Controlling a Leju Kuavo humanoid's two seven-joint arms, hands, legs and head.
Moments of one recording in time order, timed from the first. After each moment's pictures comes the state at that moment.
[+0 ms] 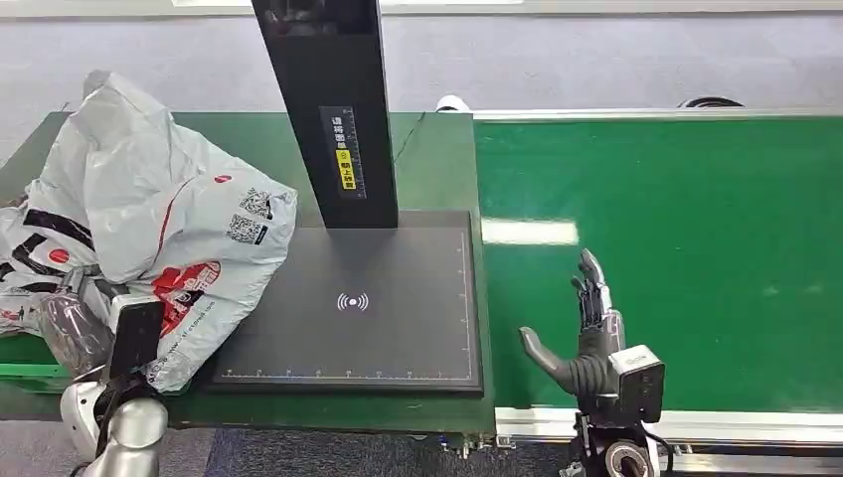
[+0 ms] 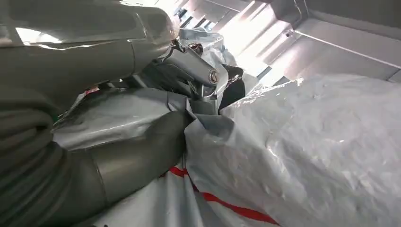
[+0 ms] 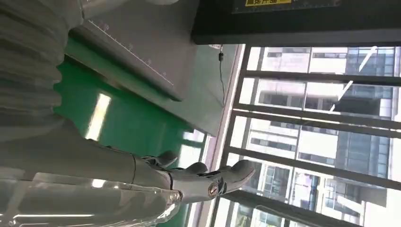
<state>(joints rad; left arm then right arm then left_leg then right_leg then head) -0.11 -0.04 0.21 -1.50 -0.83 0.61 -0.22 0.01 0.16 0.01 -1.48 0.19 0.08 -0.50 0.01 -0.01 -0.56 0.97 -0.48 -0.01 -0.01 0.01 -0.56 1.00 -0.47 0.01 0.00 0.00</state>
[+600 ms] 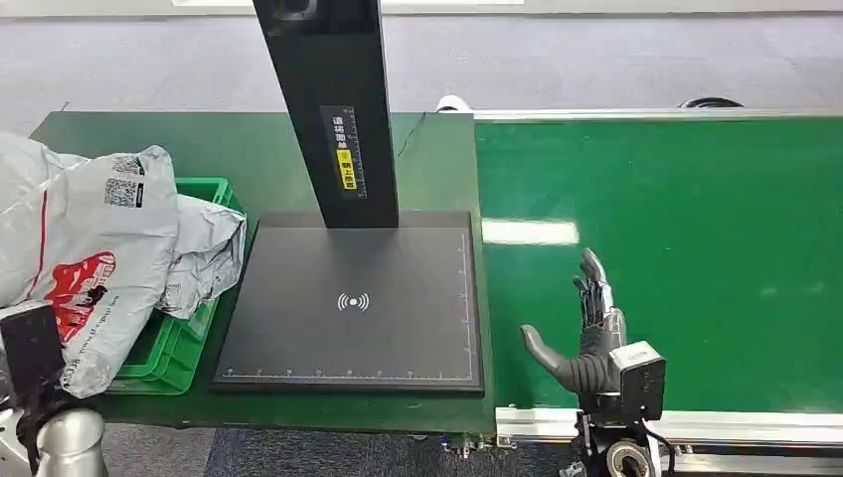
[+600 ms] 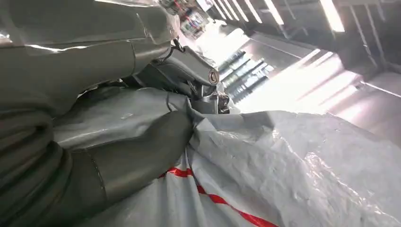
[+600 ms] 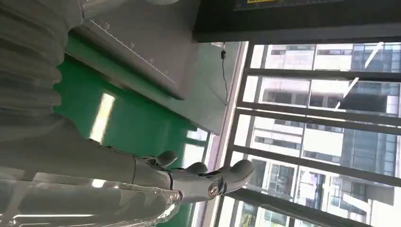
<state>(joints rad) -0.15 -0.03 0.50 -1.46 -0.71 0.64 -0.23 0.01 0.17 0.00 -1.49 0.19 0.08 -0.47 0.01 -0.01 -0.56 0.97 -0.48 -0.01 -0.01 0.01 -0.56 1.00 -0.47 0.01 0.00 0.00</state>
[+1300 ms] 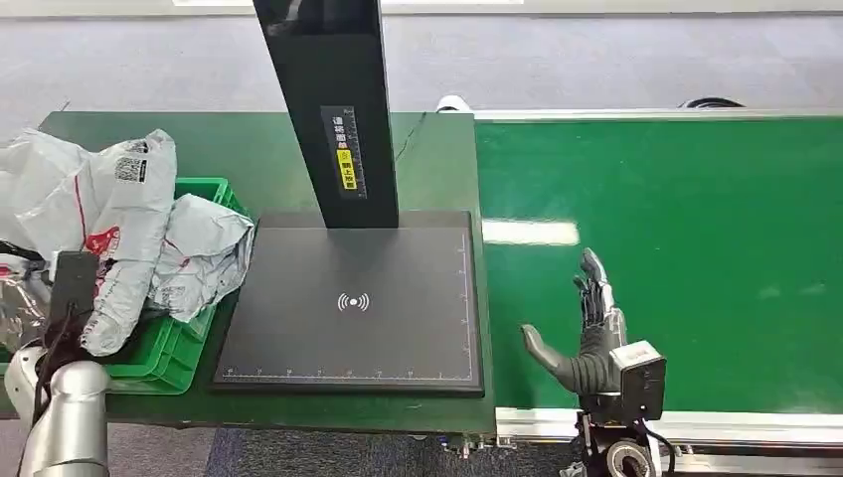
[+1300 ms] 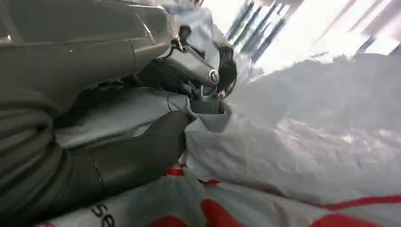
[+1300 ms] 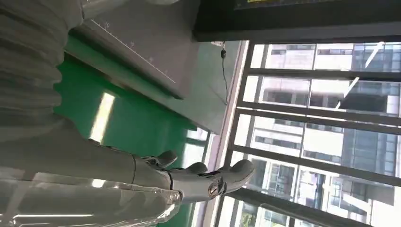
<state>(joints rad) -0.35 0.10 0.48 -1.14 -0.88 0.42 -0.08 0.01 0.17 0.00 -1.49 0.19 0.08 -0.47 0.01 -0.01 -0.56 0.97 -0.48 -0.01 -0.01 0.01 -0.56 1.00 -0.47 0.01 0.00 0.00</state>
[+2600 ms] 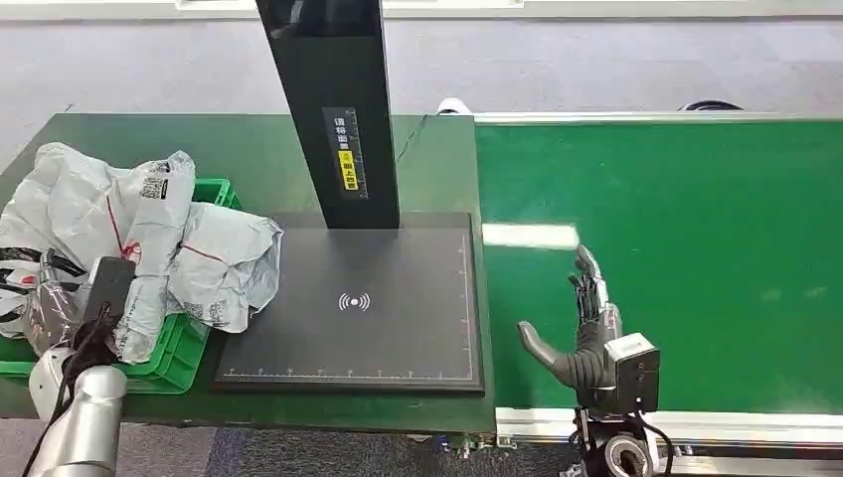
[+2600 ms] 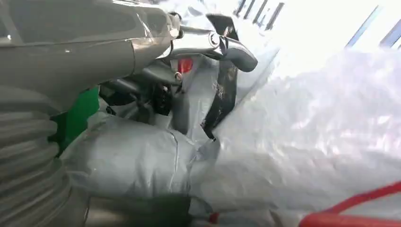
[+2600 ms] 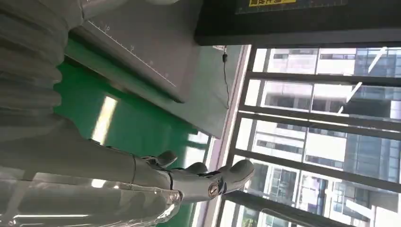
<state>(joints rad) -0.33 0.12 0.40 -1.06 -0.94 0.43 -0.01 -0.01 0.16 0.00 -1.47 0.19 0.09 -0.46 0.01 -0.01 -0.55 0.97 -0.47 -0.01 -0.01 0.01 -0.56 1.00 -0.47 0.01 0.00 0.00</state>
